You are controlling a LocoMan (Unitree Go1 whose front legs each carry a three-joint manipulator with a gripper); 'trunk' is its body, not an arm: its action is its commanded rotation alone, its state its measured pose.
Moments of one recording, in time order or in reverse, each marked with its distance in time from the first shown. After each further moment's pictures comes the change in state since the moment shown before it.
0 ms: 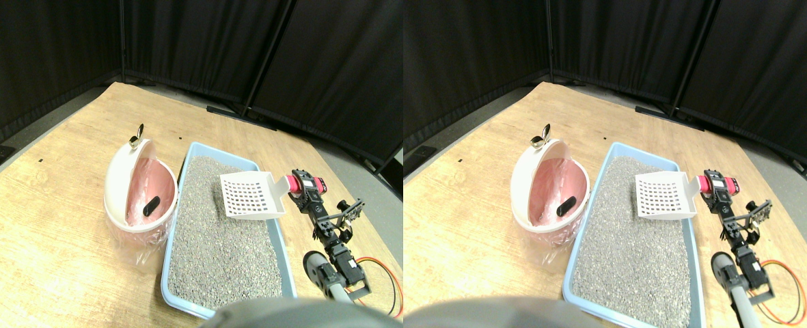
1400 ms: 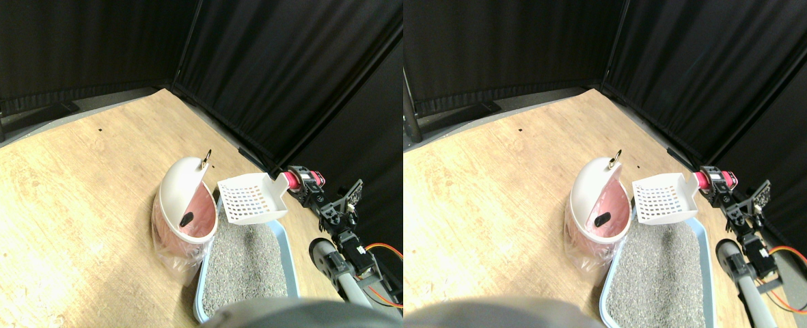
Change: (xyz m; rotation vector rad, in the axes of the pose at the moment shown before) right arm 0.058 0.132 0.068 -0.259 0.122 0.350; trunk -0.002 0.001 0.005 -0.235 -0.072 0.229
